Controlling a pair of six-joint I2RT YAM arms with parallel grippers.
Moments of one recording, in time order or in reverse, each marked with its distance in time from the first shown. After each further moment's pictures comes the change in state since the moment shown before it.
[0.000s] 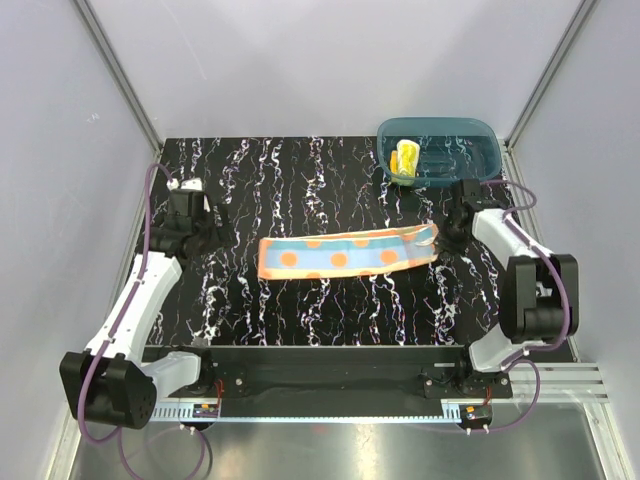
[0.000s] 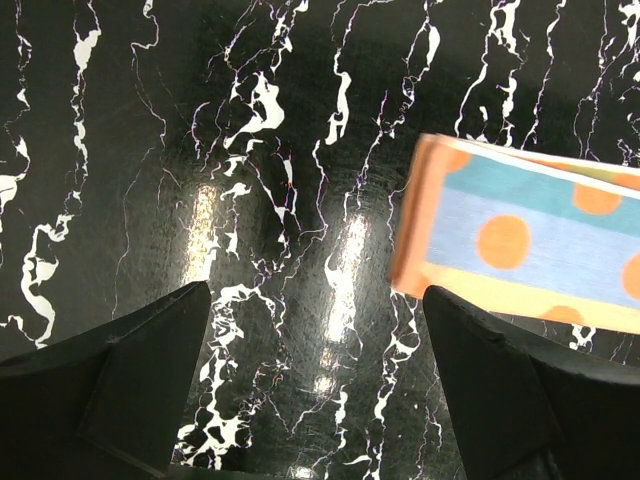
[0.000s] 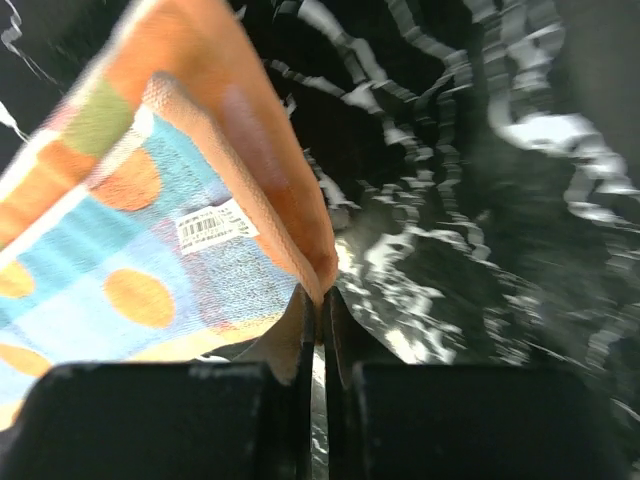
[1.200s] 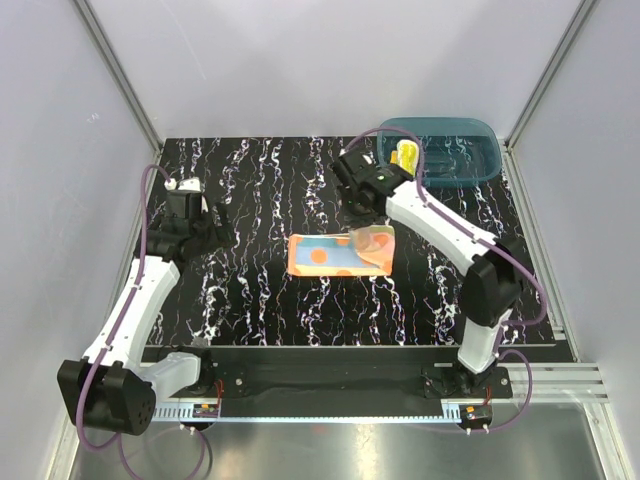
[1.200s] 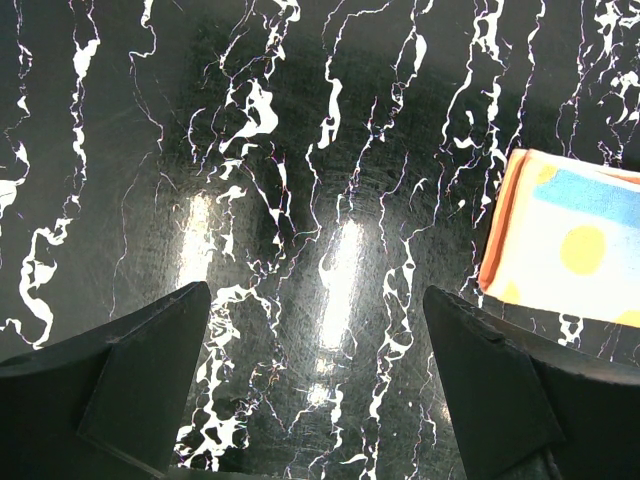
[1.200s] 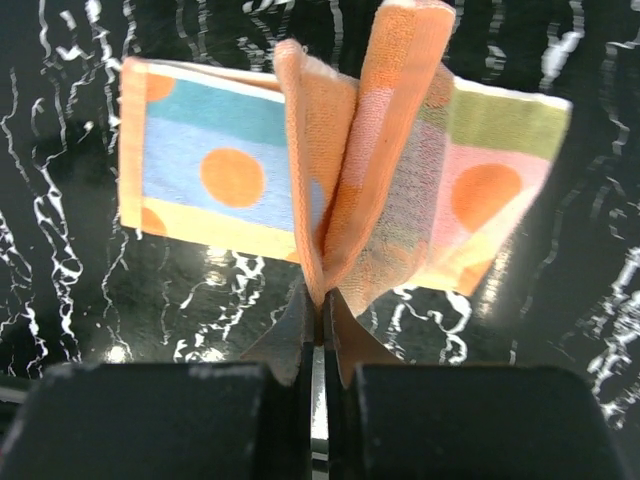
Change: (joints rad) left arm 0.000 -0.033 -0.002 0.000 0.010 0.000; right arm 0.641 0.211 0.677 -0.322 0.175 -0.095
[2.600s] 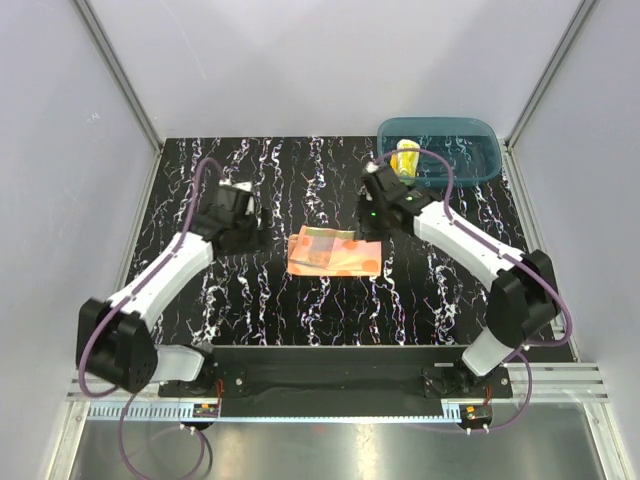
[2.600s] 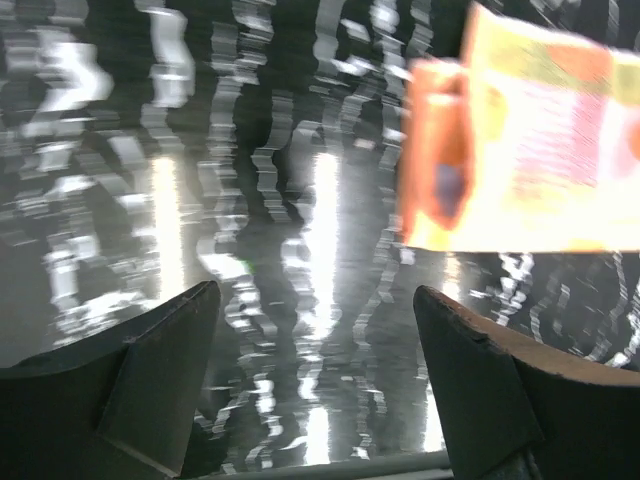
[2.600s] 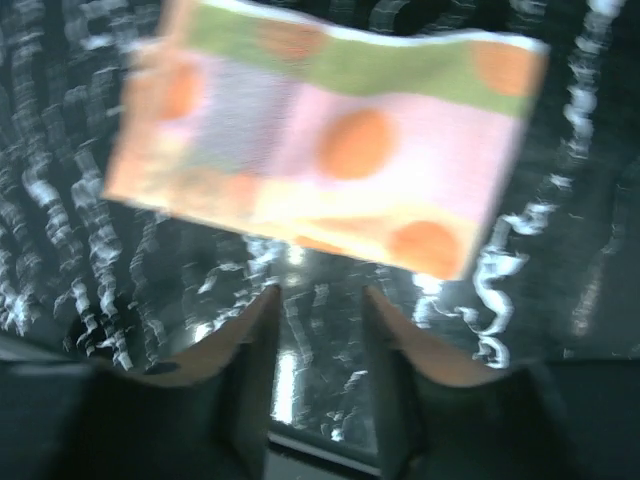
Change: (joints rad) left arm -0.195 0.185 0.017 0.049 0.081 -0.069; right arm -0.023 -0.170 -0.307 0.253 -0.178 0.051
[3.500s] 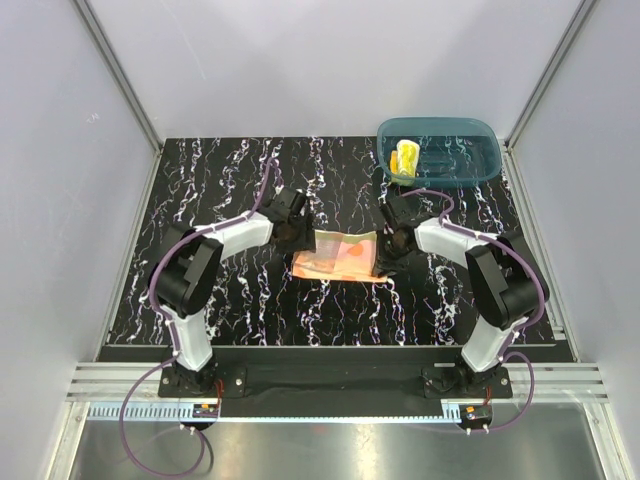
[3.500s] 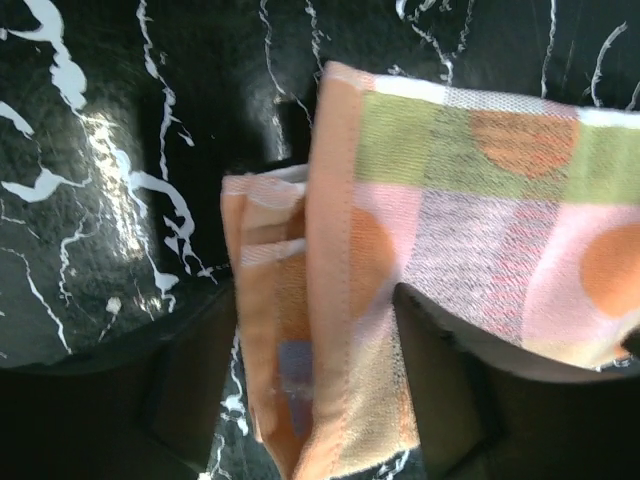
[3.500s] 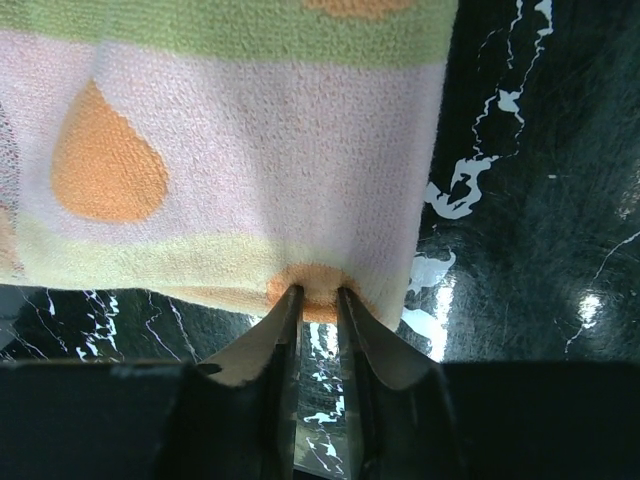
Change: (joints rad) left arm -0.207 0.592 0.196 0.281 0.069 -0.151; right arm -0.207 0.104 -0.377 0.196 -0.161 0.021
